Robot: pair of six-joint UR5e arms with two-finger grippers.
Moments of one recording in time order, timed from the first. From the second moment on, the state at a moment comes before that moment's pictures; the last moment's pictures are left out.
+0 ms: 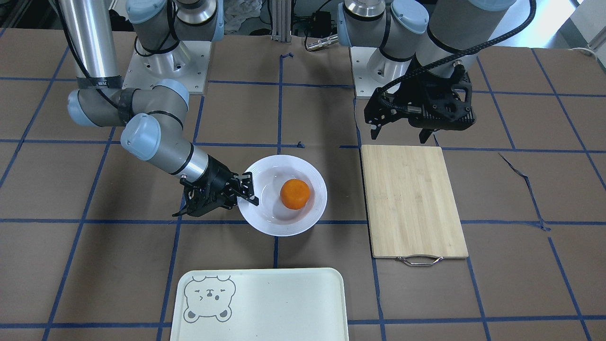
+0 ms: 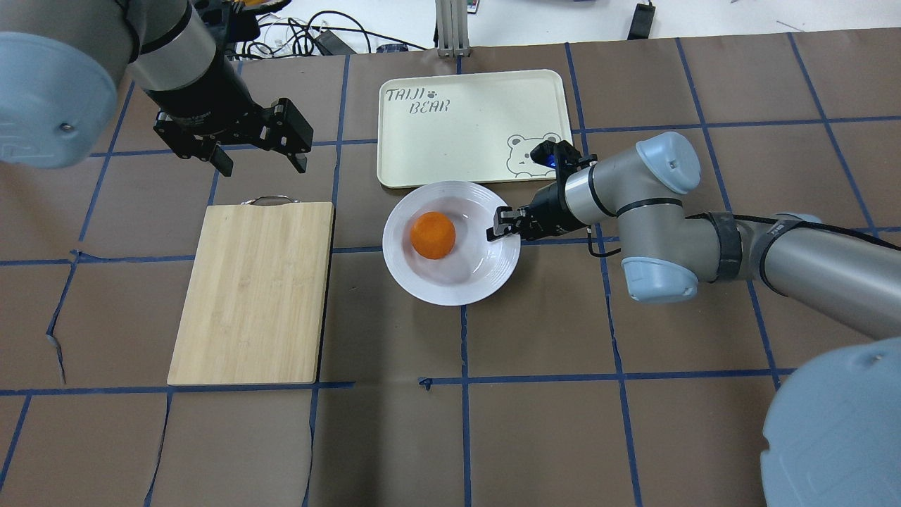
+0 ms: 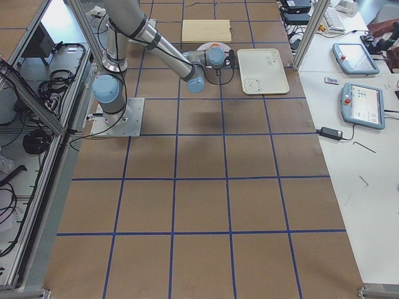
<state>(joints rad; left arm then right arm) -1.59 -1.60 -1.57 -1.54 1.54 0.00 1.57 -1.17 2.05 -2.62 -0.84 -0.04</state>
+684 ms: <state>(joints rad) -1.59 -1.60 -1.57 -1.54 1.54 0.00 1.54 -0.86 1.55 -2.54 -0.83 0.08</state>
